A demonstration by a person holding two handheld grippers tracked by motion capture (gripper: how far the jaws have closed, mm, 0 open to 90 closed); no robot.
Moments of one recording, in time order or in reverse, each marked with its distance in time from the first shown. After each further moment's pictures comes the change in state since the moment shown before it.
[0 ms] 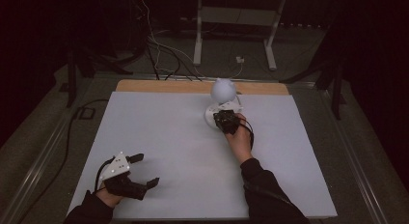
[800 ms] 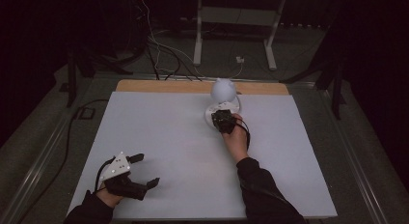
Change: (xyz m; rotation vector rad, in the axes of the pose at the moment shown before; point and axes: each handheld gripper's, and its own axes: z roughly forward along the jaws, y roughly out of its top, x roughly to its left) left arm -0.001 0.000 0.000 -0.001 -0.001 0.005; right arm 0.005 -0.001 0.015 0.016 -0.020 0.009
